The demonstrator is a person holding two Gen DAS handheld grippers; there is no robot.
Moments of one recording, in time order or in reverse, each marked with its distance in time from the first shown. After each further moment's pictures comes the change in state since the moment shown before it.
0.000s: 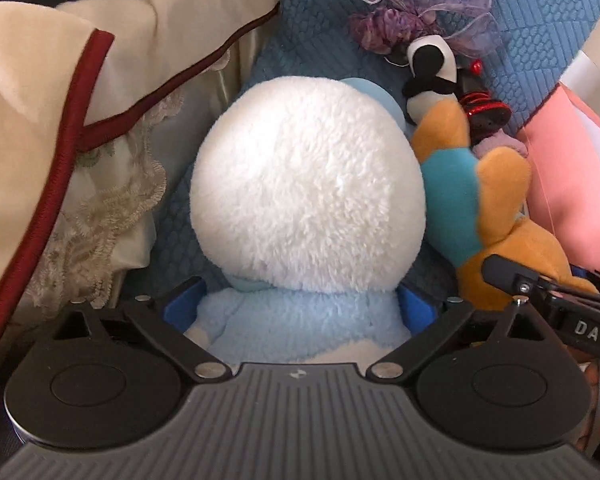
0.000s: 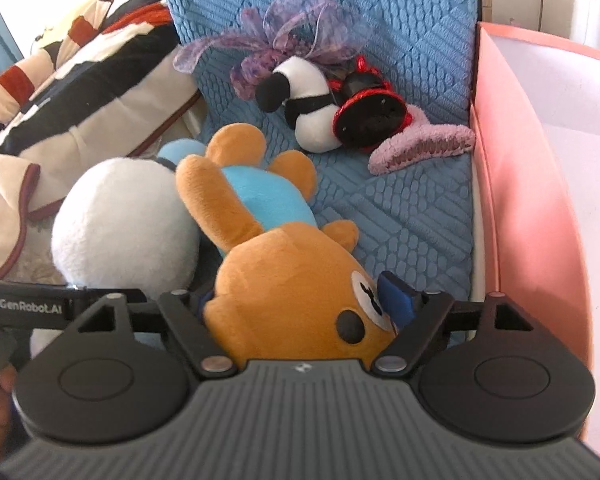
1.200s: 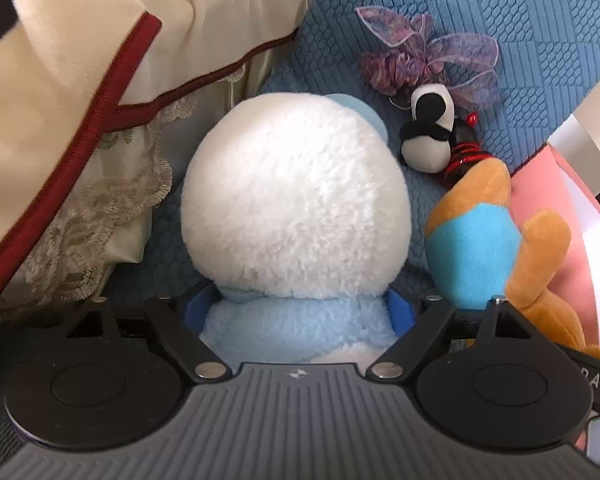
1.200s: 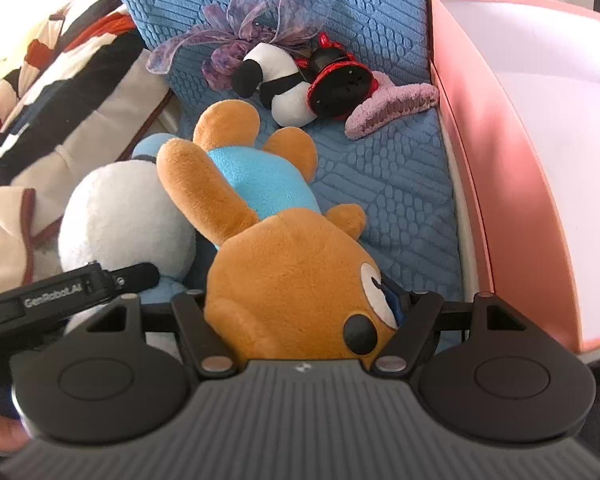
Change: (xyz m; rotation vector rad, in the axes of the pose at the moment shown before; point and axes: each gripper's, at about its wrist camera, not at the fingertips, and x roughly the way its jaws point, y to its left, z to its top) left arm -0.010 0.018 0.000 -0.165 -0.096 -0.094; right arm -0.030 0.013 -0.003 0.194 0.064 -0.076
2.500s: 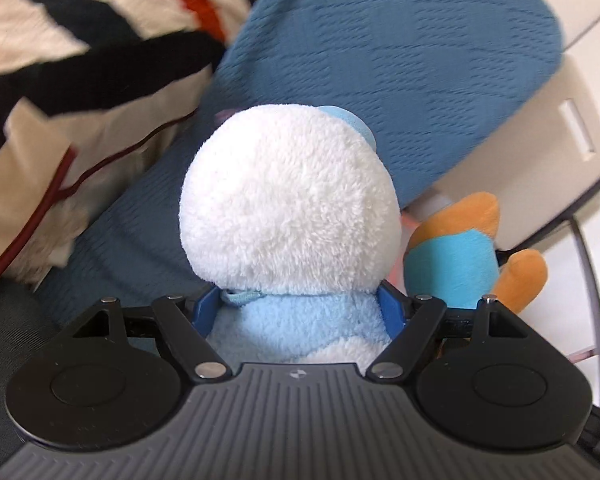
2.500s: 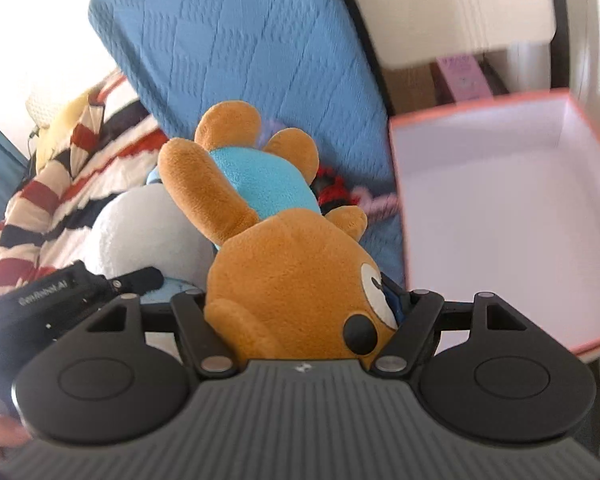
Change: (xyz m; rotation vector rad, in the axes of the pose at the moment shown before) left arm -0.137 -0.123 0.047 -0.124 -0.093 -0.177; right arm -0.158 -0.048 0.061 0.062 -0.148 0.117
